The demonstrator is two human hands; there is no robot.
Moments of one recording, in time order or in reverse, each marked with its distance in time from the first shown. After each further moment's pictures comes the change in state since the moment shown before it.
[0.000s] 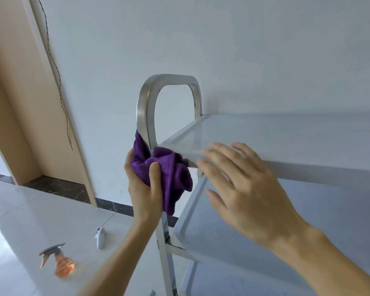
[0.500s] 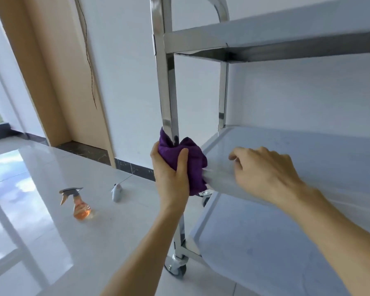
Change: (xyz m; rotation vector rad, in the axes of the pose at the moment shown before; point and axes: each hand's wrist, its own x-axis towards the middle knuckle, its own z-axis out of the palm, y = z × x) left_hand -0.130 -0.114 -0.015 0.069 0.038 -0.139; right_hand -0.111 -0.049 0.121 0.237 -0.508 0.478
